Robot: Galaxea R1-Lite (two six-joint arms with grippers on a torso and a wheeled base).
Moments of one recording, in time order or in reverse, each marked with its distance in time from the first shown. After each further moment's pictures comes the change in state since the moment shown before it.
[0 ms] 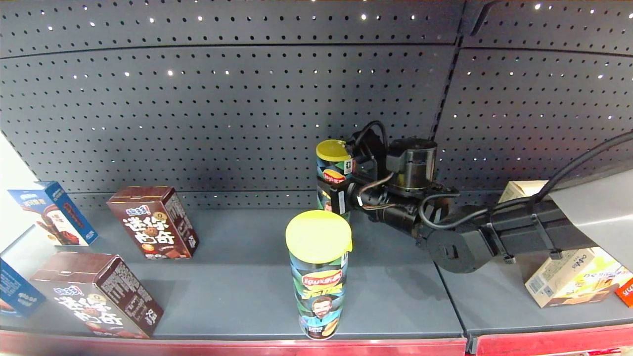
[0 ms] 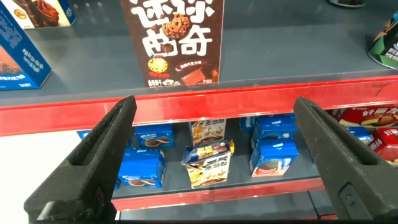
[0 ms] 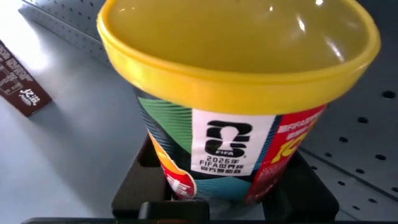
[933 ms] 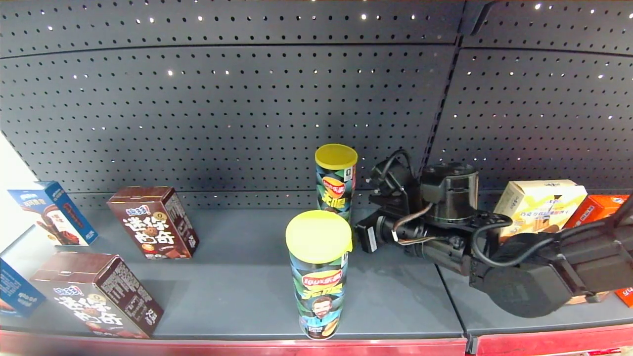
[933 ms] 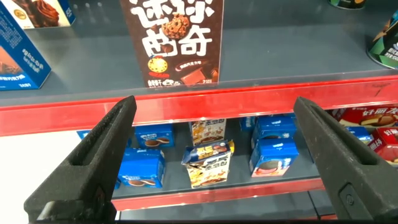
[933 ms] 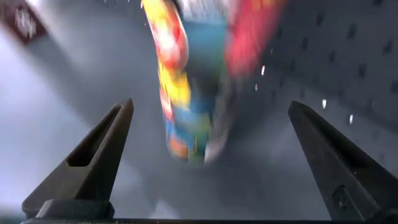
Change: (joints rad) left arm 0.000 0.000 0.000 0.000 0.000 0.000; right arm 0.002 -0.191 0.355 -0.018 -0.012 -0.068
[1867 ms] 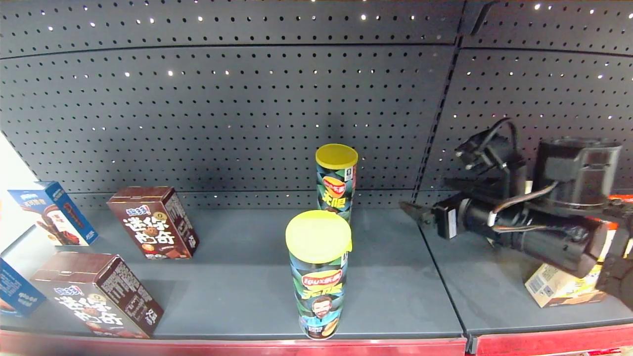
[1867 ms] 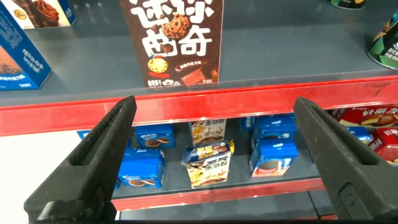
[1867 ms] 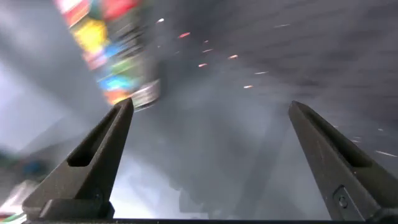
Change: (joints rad) left arm 0.000 0.000 0.000 0.000 0.000 0.000; right arm -0.158 -0.328 0.169 0.117 -0.097 -0.029
